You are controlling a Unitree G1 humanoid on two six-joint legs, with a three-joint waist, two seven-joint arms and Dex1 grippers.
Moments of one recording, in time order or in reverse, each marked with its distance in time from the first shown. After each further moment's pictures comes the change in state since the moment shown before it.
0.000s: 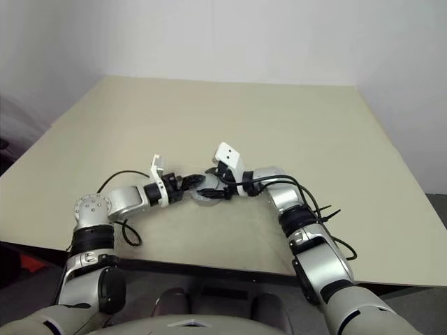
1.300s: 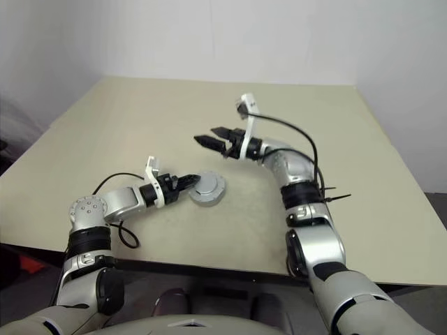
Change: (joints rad) left arm 0.006 0.005 0.039 0.008 0.013 -0.010 0.017; right arm -0.217 0.030 -0.348 -0.067 0.324 0.595 -0.197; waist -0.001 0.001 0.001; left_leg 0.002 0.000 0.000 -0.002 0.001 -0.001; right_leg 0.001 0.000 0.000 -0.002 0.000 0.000
